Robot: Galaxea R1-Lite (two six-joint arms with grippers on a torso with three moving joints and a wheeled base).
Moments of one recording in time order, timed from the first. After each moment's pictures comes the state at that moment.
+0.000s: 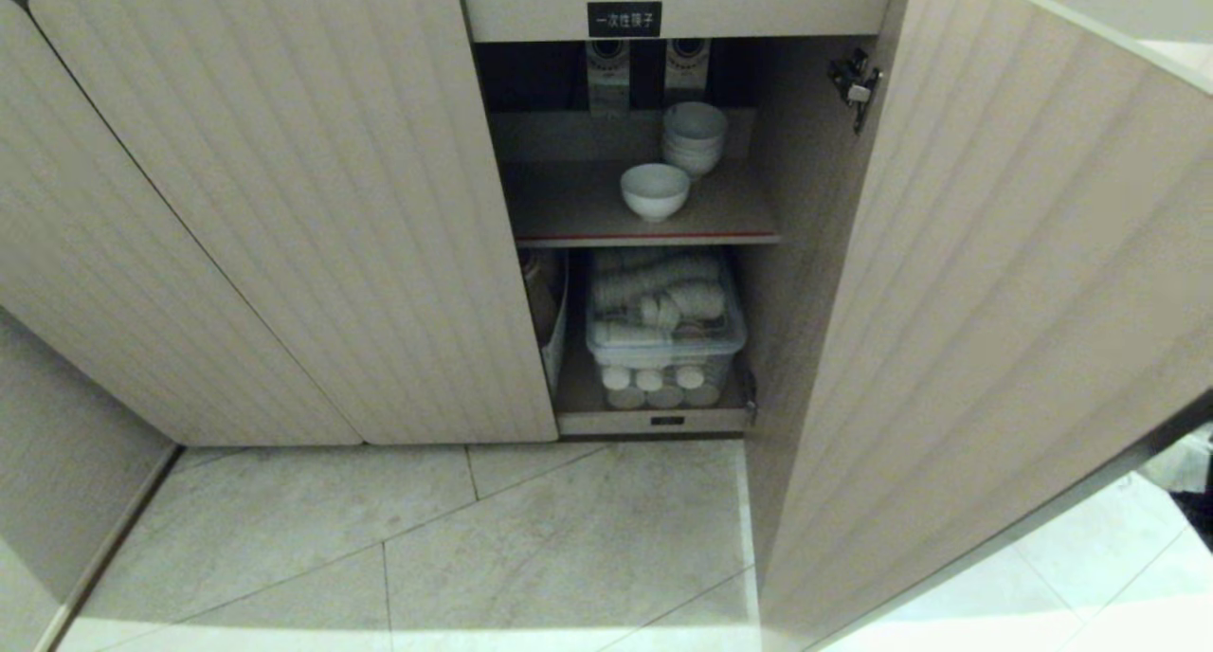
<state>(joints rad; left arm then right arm) 0.00 0.00 0.00 0.00 -0.01 -0.01 0.13 1.06 -0.21 -1.01 0.63 0.44</state>
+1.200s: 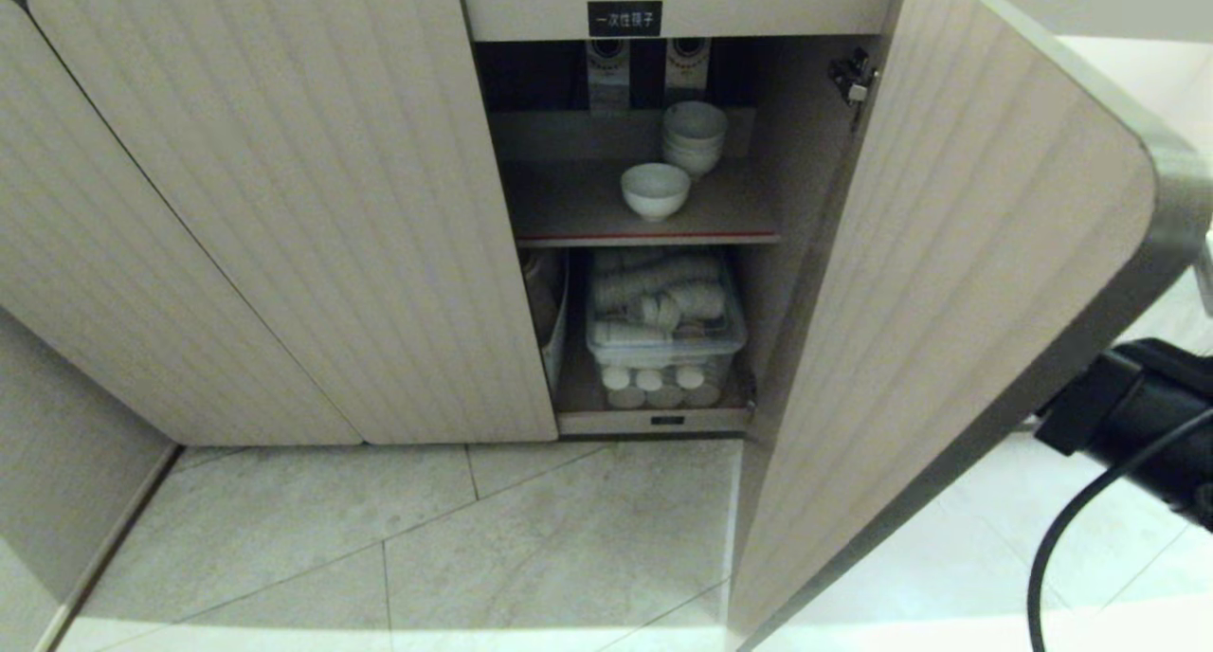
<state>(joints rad) 0.00 0.00 0.00 0.00 -0.01 -0.01 0.38 1.33 -0.36 -1.15 0.28 0.43</state>
